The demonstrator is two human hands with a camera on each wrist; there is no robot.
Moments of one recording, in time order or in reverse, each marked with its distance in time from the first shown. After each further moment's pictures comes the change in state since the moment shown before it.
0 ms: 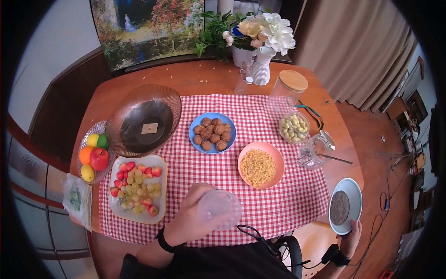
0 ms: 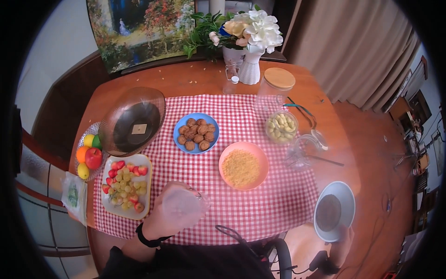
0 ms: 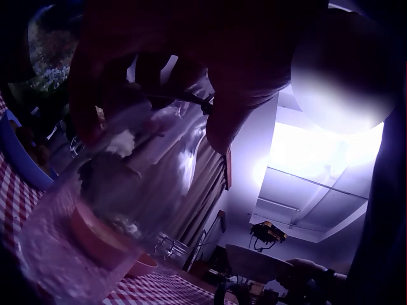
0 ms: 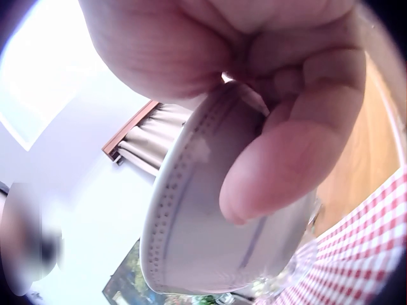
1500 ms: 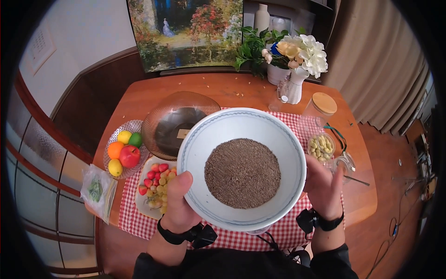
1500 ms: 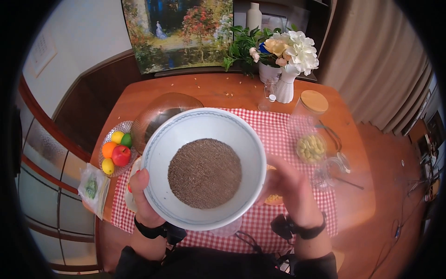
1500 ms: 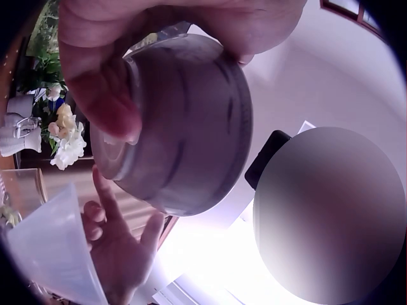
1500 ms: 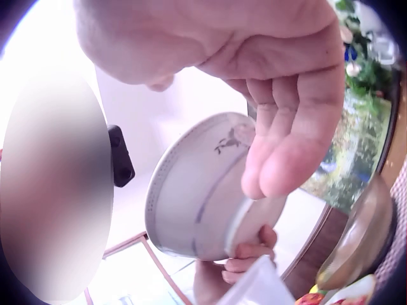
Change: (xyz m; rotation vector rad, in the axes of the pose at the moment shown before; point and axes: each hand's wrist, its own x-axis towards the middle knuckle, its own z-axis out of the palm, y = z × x) left_hand 0.025 0.046 -0.068 -0.957 0.355 -0.237; right_hand -0.005 -0.161 0.276 0.405 -1.182 -0.184
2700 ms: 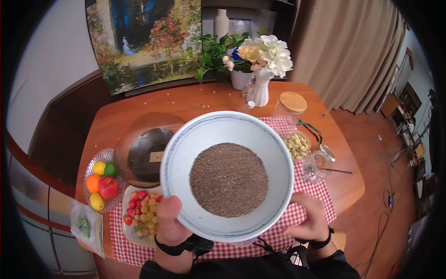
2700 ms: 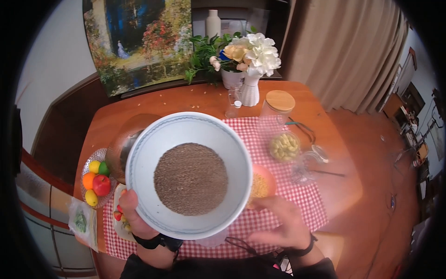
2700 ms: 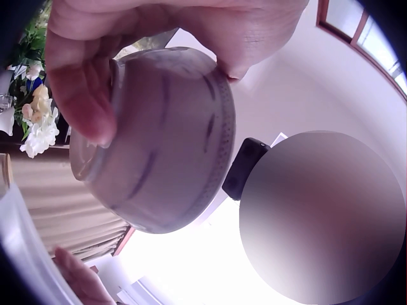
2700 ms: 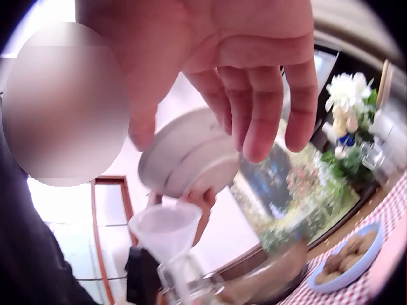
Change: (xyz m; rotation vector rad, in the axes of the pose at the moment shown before) left_hand 0.023 -0.014 0.007 -0.252 -0.079 -0.062; right_hand -0.053 0.000 -0.009 -0.857 0.111 -0.254
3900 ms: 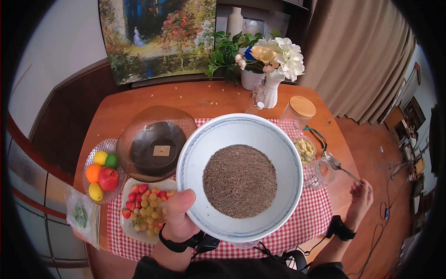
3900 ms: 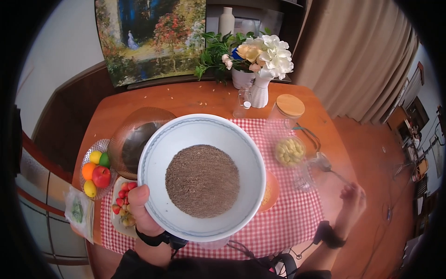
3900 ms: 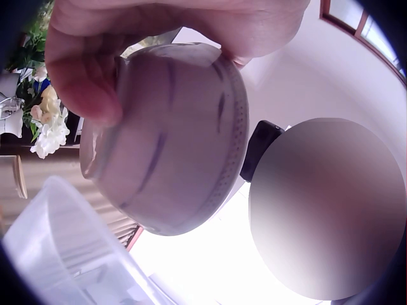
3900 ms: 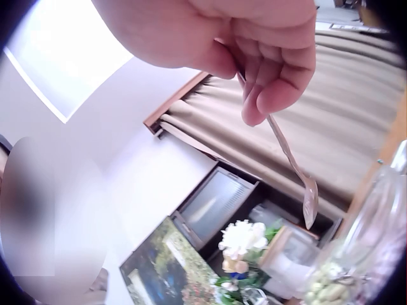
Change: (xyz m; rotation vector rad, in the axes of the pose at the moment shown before) left_hand 0.010 -0.003 -0.007 0.007 -0.066 -0.006; right_hand -0.076 0.104 -0.097 0.267 1.079 0.331
